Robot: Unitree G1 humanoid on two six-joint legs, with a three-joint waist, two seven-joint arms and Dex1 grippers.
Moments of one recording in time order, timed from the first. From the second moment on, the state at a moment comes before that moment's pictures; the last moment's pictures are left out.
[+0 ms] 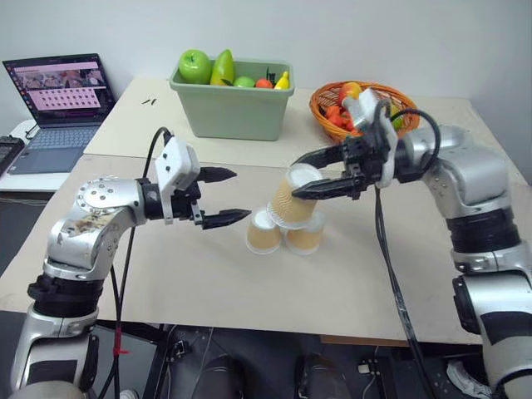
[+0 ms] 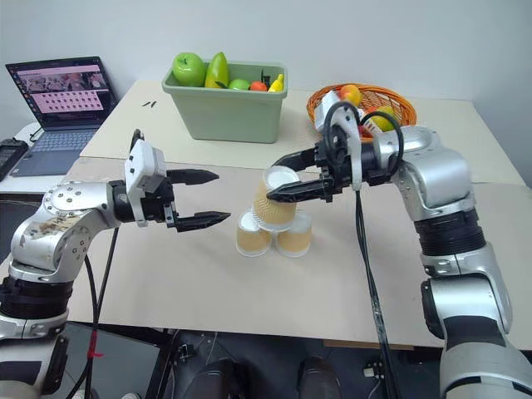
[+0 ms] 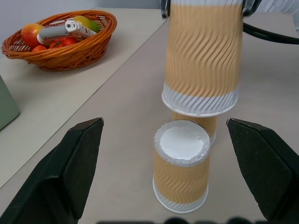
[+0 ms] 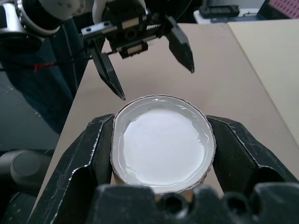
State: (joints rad) left arm -0.58 0.73 0.01 -0.22 -0.49 0.57 -1.04; right arm -1.02 -0.66 0.21 0.20 0.47 0.59 1.38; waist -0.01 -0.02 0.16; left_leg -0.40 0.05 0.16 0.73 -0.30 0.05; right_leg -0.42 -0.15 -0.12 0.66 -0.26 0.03
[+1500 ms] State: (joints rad) left arm -0.40 0.69 0.14 -0.29 -0.51 0.62 -0.80; right arm -1.03 -0.65 -0.26 0.09 0.67 0.83 1.02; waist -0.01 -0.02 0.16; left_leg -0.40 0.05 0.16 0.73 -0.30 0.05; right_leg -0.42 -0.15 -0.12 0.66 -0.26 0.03
